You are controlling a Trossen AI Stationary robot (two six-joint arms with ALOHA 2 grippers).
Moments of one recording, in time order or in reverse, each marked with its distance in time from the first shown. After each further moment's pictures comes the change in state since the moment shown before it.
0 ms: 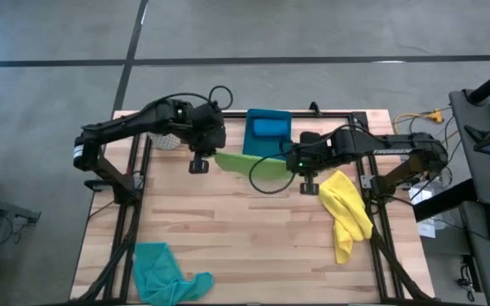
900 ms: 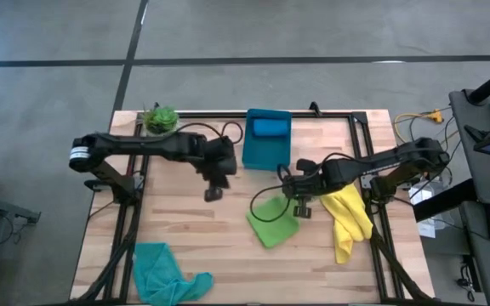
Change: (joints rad) left arm -0.112 -0.030 -0.460 0.532 0.257 -0.302; right arm 0.131 0.001 -0.353 0.352 -0.035 0.224
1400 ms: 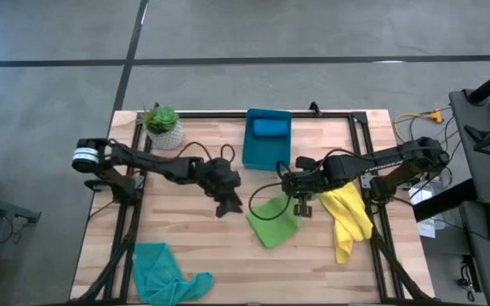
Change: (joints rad) left arm -0.075 0.033 -0.437 0.857 0.157 -0.455; right arm -0.001 0.000 0.086 -0.072 -0.018 -0.023
